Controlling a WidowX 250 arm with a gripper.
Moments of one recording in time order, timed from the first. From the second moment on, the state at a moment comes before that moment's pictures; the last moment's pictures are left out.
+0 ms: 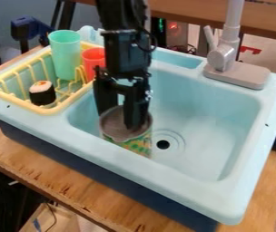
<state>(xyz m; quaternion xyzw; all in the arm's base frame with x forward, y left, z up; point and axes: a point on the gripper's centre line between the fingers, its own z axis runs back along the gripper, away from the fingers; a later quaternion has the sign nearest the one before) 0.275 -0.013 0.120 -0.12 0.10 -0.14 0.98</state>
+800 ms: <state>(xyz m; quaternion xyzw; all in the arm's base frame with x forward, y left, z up) 0.288 -0.096 0.118 -0.18 0.07 -0.20 0.96</state>
